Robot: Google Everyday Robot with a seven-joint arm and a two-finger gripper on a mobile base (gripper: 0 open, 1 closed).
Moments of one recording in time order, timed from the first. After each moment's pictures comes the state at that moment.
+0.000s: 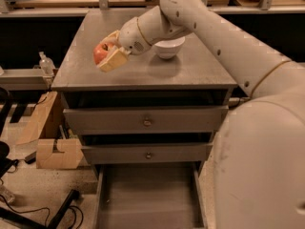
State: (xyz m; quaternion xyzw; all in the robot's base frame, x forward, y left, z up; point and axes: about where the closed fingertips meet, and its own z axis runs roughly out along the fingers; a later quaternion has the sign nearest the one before) arm 0.680 0.124 0.891 -0.67 0.56 0.28 0.40
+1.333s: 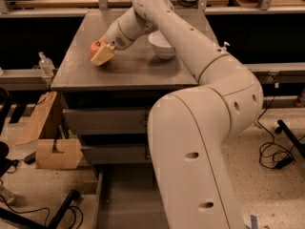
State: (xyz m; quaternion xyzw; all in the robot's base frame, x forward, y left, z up) arm 0.784 0.169 0.841 -0.64 0.65 0.22 0.35
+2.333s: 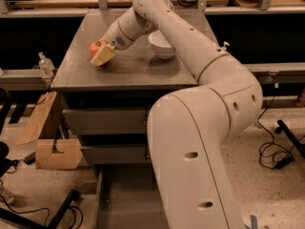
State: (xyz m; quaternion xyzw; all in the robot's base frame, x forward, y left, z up) arm 0.784 0.171 0.842 -0.64 0.65 0.23 0.35
